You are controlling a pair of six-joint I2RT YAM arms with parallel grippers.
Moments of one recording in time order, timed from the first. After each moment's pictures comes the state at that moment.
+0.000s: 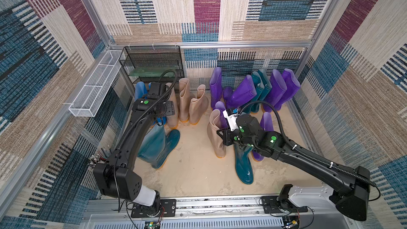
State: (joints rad) left arm -0.18 1.53 1.57 -0.95 -0.17 -0.29; right arm 0.88 1.23 1.11 -0.45 0.00 0.53
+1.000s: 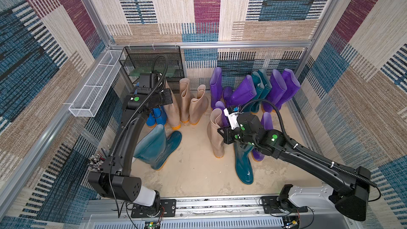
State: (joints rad) left arm -0.18 1.49 1.78 -0.96 0.04 -0.28; right arm 0.86 1.24 1.14 -0.47 0.00 0.51
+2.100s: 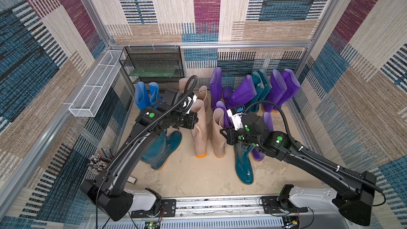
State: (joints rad) left arm -0.53 1.35 1.56 -1.02 0.23 -0.22; right arm 0.85 1.18 1.10 -0.46 -0.05 0.54
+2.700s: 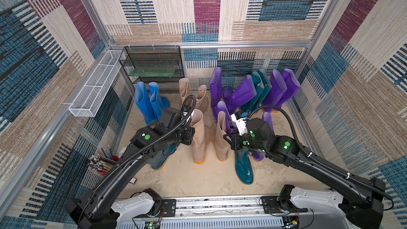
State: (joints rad) left arm -0.63 1.10 1.26 -0.93 0.08 -0.28; right arm 0.88 1.08 1.05 -0.54 -0.05 0.59
